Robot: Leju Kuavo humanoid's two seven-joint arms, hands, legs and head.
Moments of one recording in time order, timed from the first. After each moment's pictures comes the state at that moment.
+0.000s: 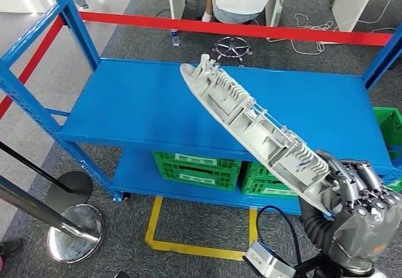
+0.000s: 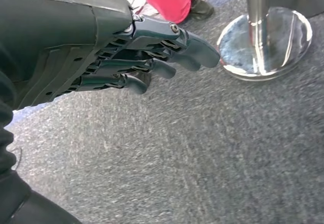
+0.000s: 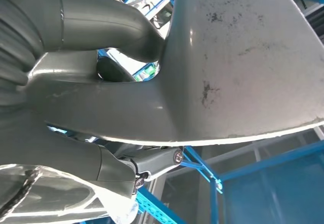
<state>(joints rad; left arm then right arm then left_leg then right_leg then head) 0.09 -0.31 0.85 -0.67 -1.27 0.11 -0.19 0.22 -0.02 0.29 -2.28 1.57 -0.49 -0.09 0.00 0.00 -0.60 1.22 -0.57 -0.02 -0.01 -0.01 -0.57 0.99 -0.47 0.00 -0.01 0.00</state>
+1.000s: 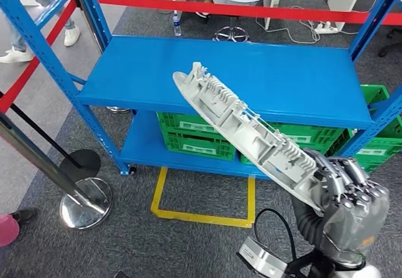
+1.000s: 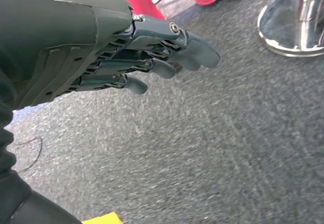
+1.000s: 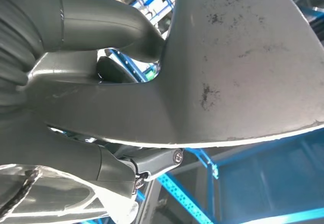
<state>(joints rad) 0.10 -0.31 0.84 -0.71 -1.26 0.08 -0.18 0.19 -0.02 0.31 -2.24 1.57 -0.46 -0.09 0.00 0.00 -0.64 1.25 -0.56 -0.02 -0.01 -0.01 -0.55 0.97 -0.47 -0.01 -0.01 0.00</state>
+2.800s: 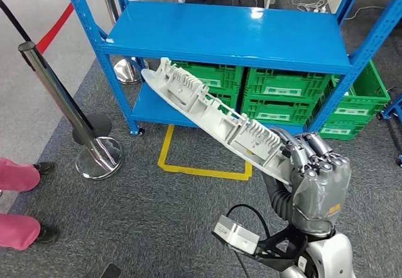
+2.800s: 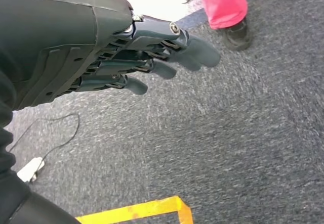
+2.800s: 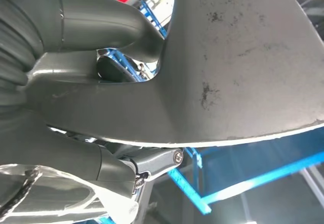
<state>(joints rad) -0.03 -0.33 1.22 -0.71 -1.53 0.05 -0.29 0.01 -0.05 0.44 -2.13 1.57 -0.39 0.02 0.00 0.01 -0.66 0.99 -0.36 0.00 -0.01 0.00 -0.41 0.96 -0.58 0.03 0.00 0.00</state>
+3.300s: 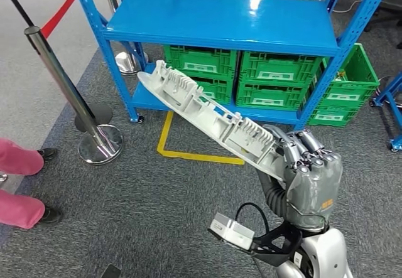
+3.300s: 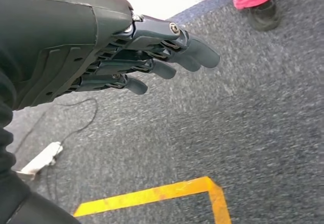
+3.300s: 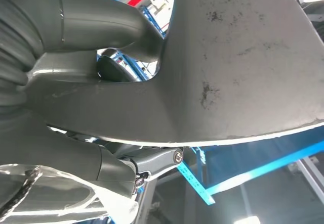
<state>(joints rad) -0.05 -0.32 1.26 -0.70 -1.55 0.06 -0.30 -0.01 -0.05 0.45 -2.11 1.57 -0.39 0.02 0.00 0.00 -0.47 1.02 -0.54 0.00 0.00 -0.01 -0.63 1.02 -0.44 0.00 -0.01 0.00</state>
